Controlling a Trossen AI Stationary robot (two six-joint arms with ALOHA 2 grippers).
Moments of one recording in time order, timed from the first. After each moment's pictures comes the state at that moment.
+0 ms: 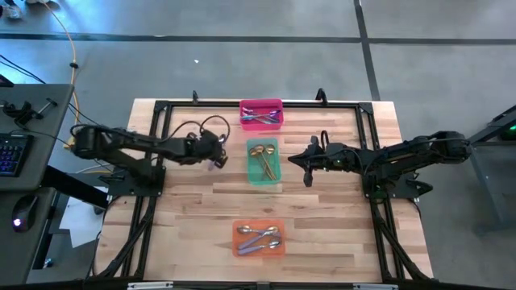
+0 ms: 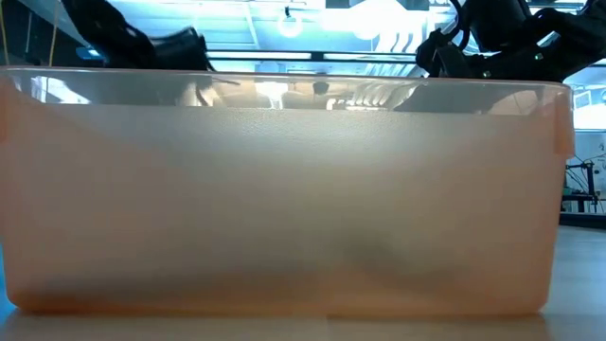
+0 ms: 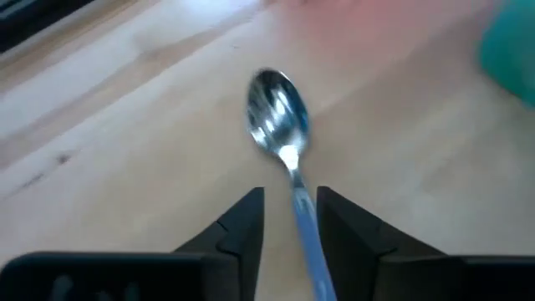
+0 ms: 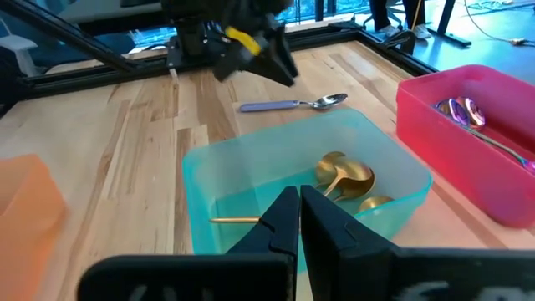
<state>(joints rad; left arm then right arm) 0.18 1.37 0.58 -0.32 -0.53 -0.64 -0.06 1.22 0.37 0.54 0.11 0.13</state>
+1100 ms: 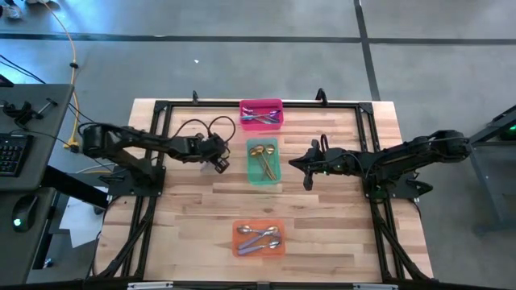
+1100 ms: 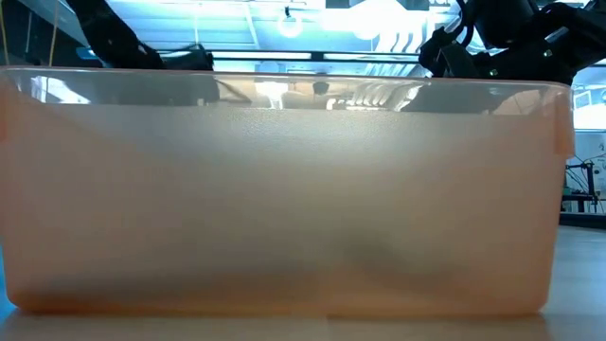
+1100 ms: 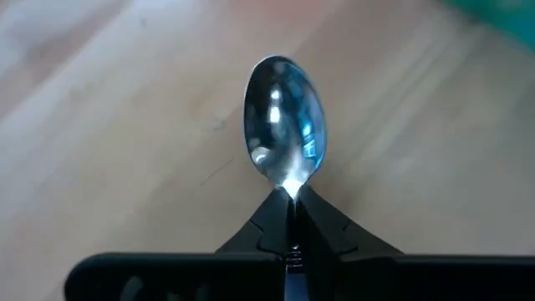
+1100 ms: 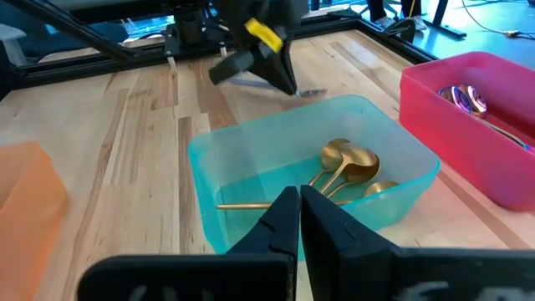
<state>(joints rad) 0.25 1.48 0.58 -0.20 -0.33 -0.41 0.00 1.22 0.37 0.51 0.19 0.16</state>
